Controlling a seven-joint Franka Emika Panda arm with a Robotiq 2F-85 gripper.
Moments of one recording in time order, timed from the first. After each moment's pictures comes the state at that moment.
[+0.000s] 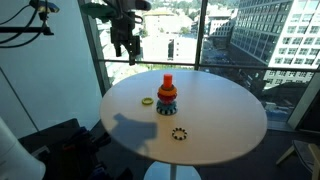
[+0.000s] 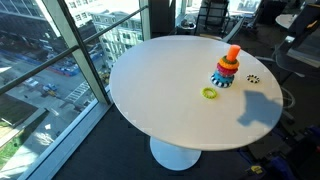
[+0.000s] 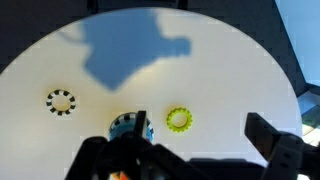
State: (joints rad) arm 0.04 -0.43 -0.06 -2.46 0.14 2.00 -0.15
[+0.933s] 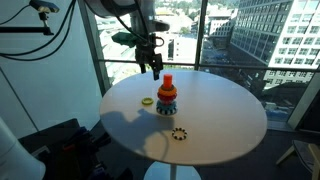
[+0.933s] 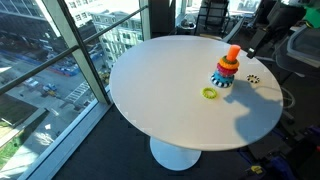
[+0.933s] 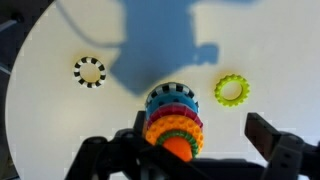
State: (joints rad) arm 0.00 -0.16 -0.04 -2.42 0.00 2.32 -0.01
